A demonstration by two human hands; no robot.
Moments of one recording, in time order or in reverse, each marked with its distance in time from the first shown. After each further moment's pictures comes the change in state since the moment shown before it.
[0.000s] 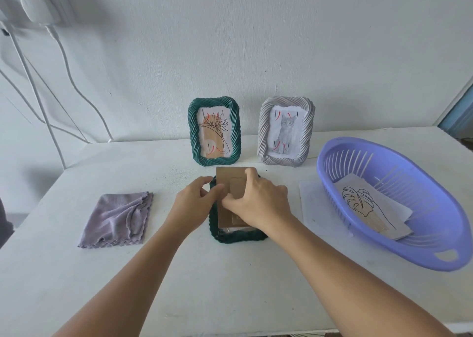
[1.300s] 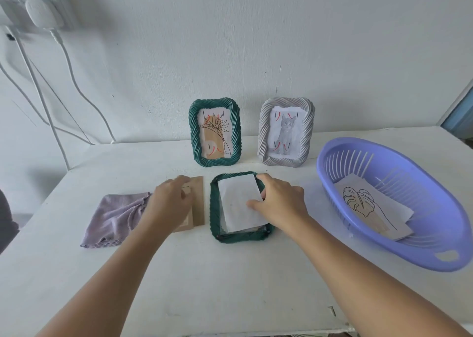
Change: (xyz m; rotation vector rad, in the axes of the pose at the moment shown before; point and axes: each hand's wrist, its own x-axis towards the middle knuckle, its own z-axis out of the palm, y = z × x) left_hand -0.003 -0.014 -0.043 0.417 0.123 0.113; right_hand 0.008 0.048 0.000 0.022 -0.044 0.005
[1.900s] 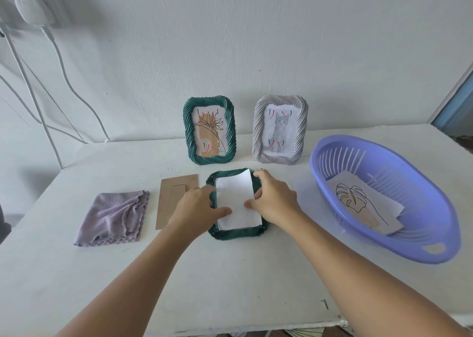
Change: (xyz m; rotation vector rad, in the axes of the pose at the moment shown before) left_hand -0.014 0.046 0.036 -0.039 -0.242 0.018; right_hand -0.005 0.000 -0.005 0.254 -0.093 0.066
